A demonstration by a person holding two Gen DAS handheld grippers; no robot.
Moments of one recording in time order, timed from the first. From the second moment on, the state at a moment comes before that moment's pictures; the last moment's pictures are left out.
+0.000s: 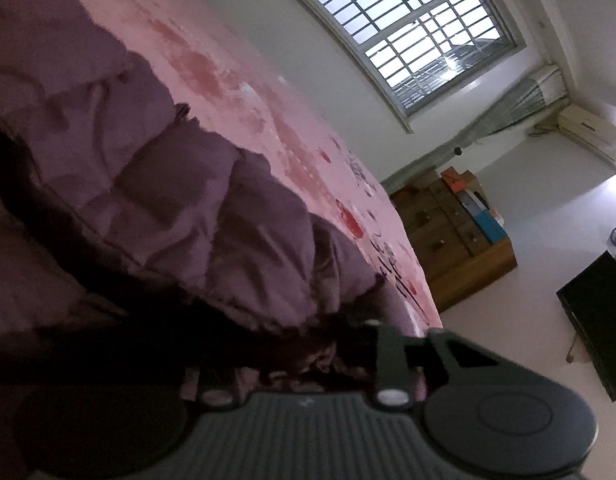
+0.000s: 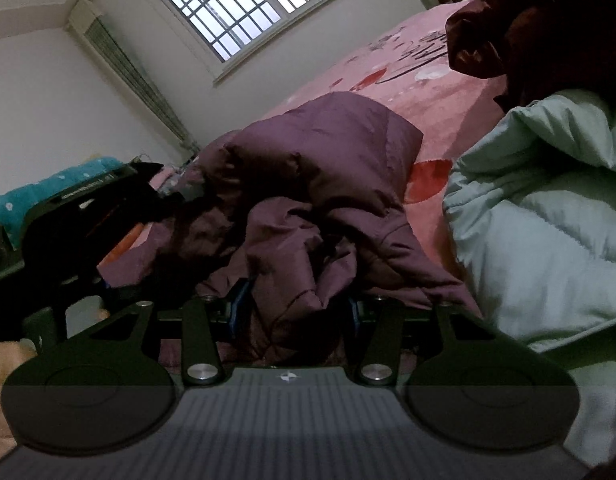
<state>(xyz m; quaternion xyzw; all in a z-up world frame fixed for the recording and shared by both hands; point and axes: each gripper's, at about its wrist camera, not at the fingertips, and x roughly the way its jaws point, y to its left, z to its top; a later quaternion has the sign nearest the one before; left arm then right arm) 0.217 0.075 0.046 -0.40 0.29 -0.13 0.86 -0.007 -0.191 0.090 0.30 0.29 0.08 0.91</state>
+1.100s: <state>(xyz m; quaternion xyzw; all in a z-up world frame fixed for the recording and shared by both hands) 0.139 0.108 0.097 -0.43 0.28 -0.22 0.83 0.031 -0.210 0.085 0.37 0.25 0.03 0.89</state>
